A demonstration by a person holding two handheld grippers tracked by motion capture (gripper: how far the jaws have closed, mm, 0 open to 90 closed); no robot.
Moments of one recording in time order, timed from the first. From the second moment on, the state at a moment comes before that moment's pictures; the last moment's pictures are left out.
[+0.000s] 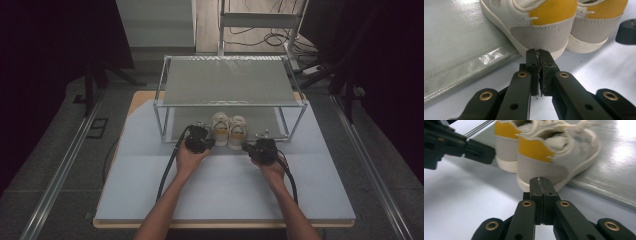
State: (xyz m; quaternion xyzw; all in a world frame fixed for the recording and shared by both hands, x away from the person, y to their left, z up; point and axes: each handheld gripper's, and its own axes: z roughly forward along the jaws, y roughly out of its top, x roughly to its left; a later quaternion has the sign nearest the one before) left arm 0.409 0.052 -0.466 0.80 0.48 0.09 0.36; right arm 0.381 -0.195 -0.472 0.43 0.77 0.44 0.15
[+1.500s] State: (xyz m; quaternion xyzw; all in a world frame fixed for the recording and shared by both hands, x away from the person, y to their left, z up) left arm 0.411 0.051 -0.467 0.79 0.48 0.09 0.36; right arm 0.427 -0.200 -0.479 0.49 0.73 0.43 0.19
